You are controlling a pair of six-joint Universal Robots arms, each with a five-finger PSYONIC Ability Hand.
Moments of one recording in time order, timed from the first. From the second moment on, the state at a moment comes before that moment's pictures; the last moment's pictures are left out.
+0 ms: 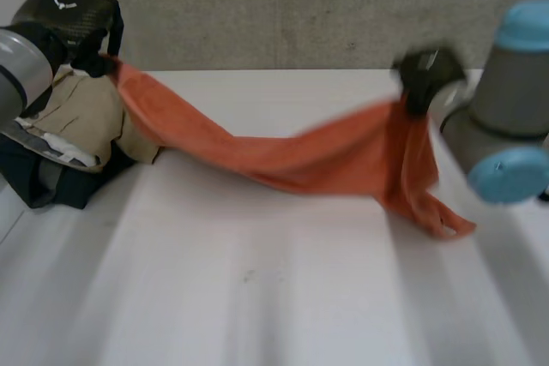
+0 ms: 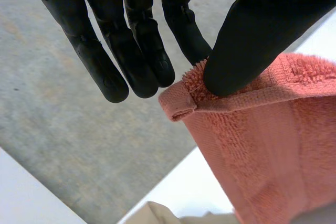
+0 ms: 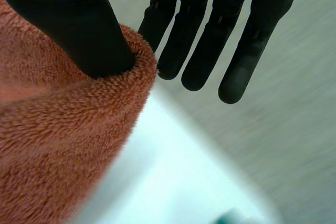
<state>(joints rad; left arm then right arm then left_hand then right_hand) 4.54 -1.84 -1.14 2.99 -1.34 3.53 1.94 -0.98 0.98 0.04 1.59 2.66 1.14 1.19 1.19 1.20 0.98 1.13 1.18 1.18 1.19 0.98</state>
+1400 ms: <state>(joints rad) 4.52 -1.95 -1.26 3.03 -1.42 3.42 1.78 -0.60 0.54 0.64 1.42 2.52 1.14 1.20 1.19 1.20 0.98 0.54 0.53 0.53 0.53 0.34</state>
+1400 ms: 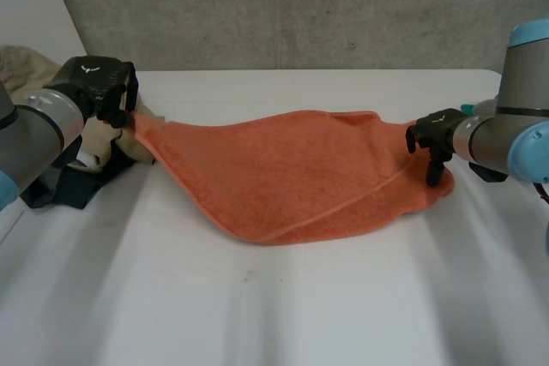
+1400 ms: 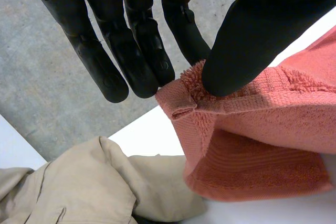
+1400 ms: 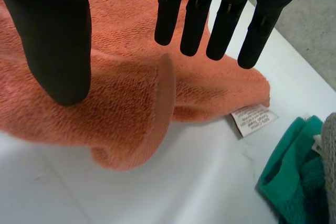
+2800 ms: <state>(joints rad) 4.45 -2.26 -0.47 2.68 -1.57 3.60 1.74 -0.93 0.67 -0.04 1.47 2.48 1.14 1.20 1.19 1.20 0.98 1.08 1.18 1.19 1.19 1.01</state>
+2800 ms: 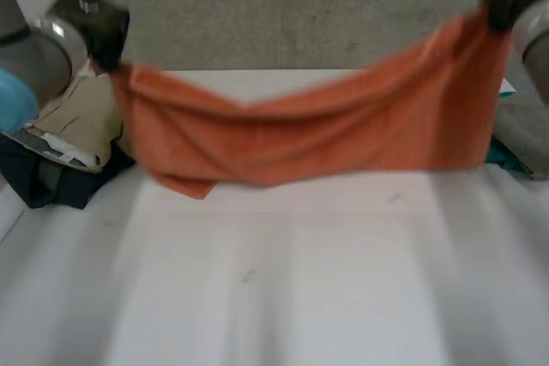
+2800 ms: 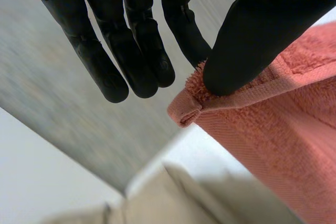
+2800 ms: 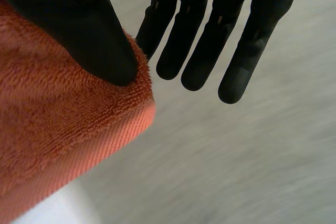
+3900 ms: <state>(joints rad) 4.47 -2.31 -1.02 3.15 -1.48 3.36 2.02 -1.31 0.98 -0.13 1.35 2.75 0.20 0.21 0.21 0.20 0.05 1.08 1.18 1.19 1.20 1.01</state>
